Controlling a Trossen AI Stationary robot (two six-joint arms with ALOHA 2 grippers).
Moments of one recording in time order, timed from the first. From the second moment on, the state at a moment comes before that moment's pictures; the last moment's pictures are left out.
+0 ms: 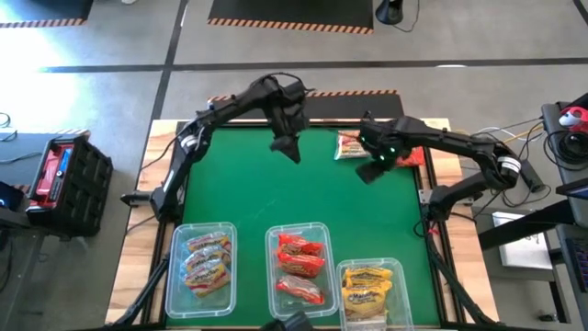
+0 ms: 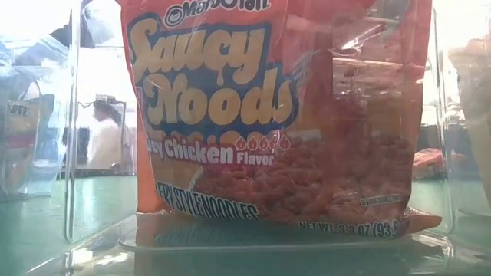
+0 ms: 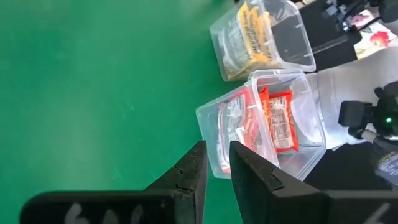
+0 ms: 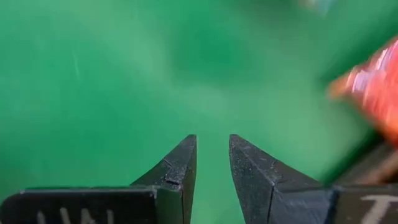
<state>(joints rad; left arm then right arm) 0.55 2.24 2.30 -1.57 0.95 0.57 -0.50 1.39 1.14 -1.21 -0.10 0.47</state>
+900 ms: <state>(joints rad) 0.54 2.24 2.20 -1.30 0.67 0.14 0.36 1.30 1.11 -0.82 -0.18 0.94</state>
